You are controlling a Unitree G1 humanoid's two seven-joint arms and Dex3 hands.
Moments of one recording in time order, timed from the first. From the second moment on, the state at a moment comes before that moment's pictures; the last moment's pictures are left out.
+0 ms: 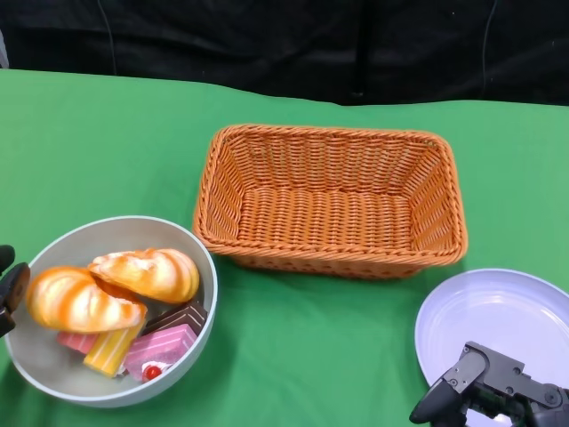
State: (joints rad) left arm -0.10 0.45 0.31 0.11 -0.30 0.70 -0.38; right arm 0.63 -0.03 0.23 -0.50 -0.22 -0.35 -0.08
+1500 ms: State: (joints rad) left arm -0.19 0.24 0.52 -0.14 -0.62 1.43 -0.27; right arm 0.63 -0.03 0.23 -0.52 -0.22 -0.34 -0.08
